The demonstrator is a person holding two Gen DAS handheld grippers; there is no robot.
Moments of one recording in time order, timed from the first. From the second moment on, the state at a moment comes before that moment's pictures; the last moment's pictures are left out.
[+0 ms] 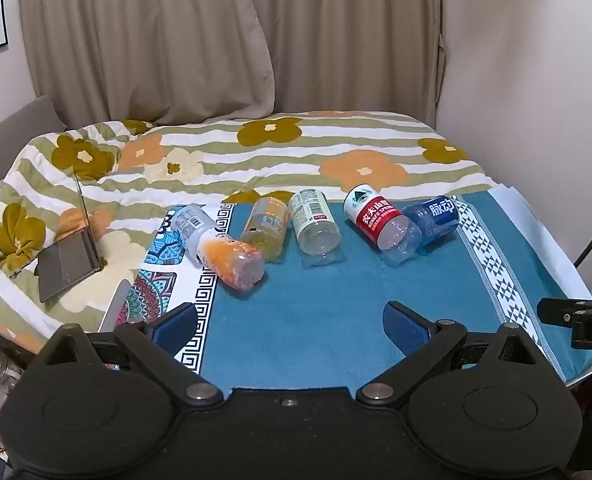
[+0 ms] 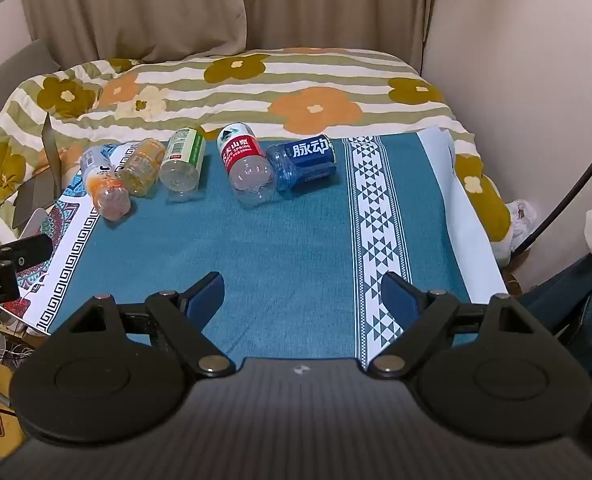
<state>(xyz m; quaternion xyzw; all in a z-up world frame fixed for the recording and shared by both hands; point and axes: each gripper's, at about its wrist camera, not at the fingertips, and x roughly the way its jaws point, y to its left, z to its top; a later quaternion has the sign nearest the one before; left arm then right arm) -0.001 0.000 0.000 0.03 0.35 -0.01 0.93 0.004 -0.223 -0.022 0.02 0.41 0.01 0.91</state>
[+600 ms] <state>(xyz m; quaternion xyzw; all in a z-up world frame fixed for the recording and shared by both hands) 0.005 0.004 0.001 0.03 0.36 0.00 0.93 0.011 -0.219 -0.026 0.02 0.42 0.01 0.91</state>
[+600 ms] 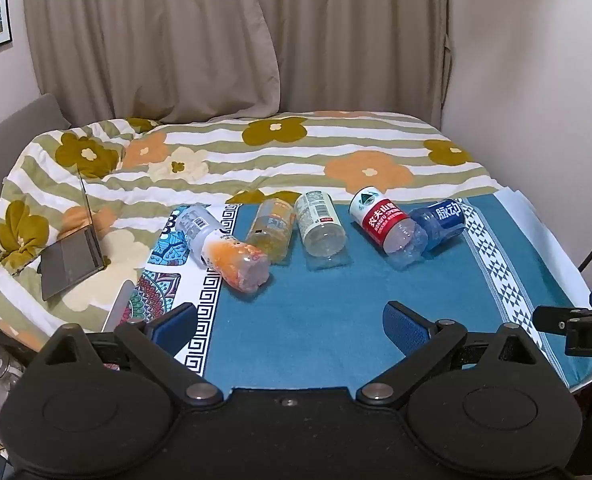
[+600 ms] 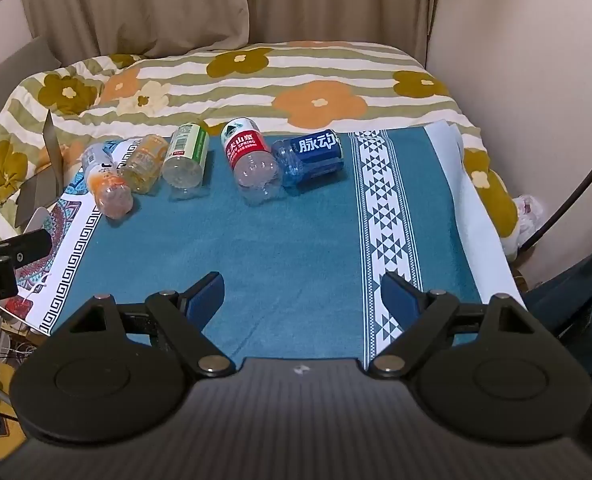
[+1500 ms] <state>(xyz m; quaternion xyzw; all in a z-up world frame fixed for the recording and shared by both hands) 0.005 0.005 0.004 0.03 0.37 -0.01 0.93 0.008 -0.218 -0.025 0.02 0.42 0.00 0.91</state>
